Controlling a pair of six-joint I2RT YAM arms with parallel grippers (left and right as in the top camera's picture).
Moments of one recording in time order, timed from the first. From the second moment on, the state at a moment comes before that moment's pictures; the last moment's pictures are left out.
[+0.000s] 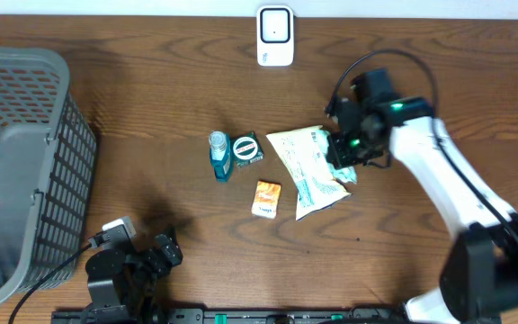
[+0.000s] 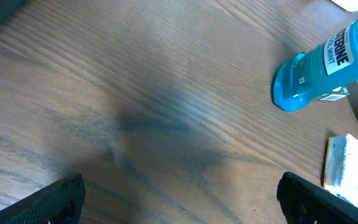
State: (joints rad) left arm 0.10 0.02 0.26 -0.94 0.12 -0.39; right arm 0.25 1.70 1.31 -0.97 -0.37 -0.04
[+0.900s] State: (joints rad) left arm 0.10 0.02 0.26 -0.94 0.12 -0.39; right arm 0.17 1.64 1.33 -1.64 -1.49 -0.39
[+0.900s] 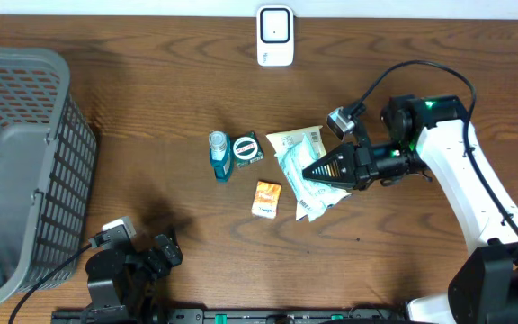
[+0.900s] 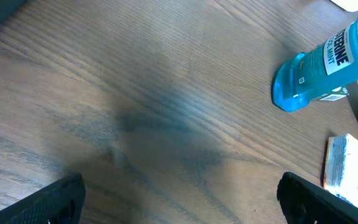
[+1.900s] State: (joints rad) left arm 0.10 0.02 0.26 -0.94 0.12 -0.39; right arm 0.36 1.64 1.32 -0.52 -0.60 -0.10
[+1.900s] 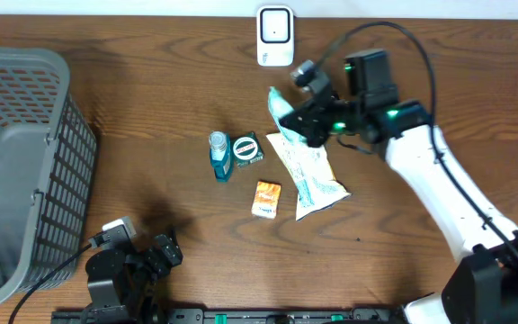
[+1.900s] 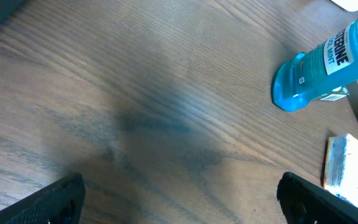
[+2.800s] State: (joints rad) left arm 0.10 0.02 0.26 -0.94 0.12 -0.39; right arm 0.47 2.39 1.92 0.14 0.11 0.00
